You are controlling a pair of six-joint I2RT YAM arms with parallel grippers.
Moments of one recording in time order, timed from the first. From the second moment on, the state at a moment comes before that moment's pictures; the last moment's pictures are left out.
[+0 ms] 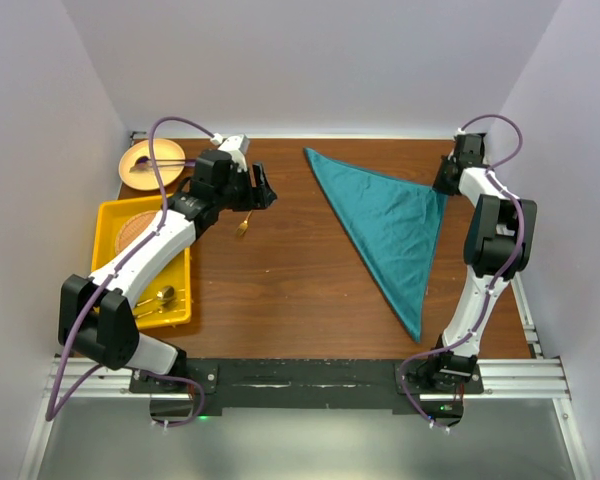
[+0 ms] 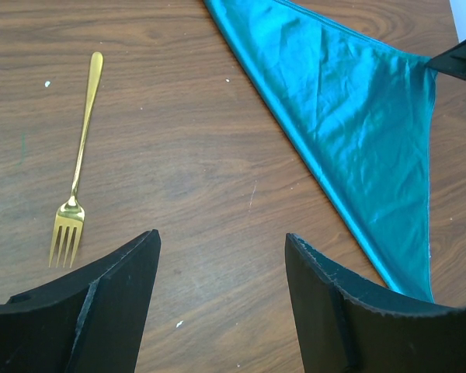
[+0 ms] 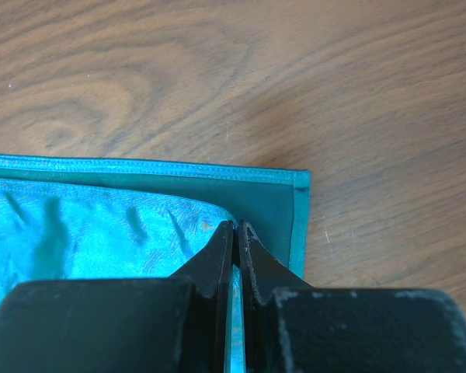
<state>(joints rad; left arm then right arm) -0.39 1.44 1.17 -0.28 0.13 -0.42 -0.16 2.10 1.57 -0.32 0.03 0.19</state>
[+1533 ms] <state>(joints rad) -0.46 1.97 1.38 0.31 0.16 -0.63 0.19 1.66 1.25 -0.48 0.26 0.36</state>
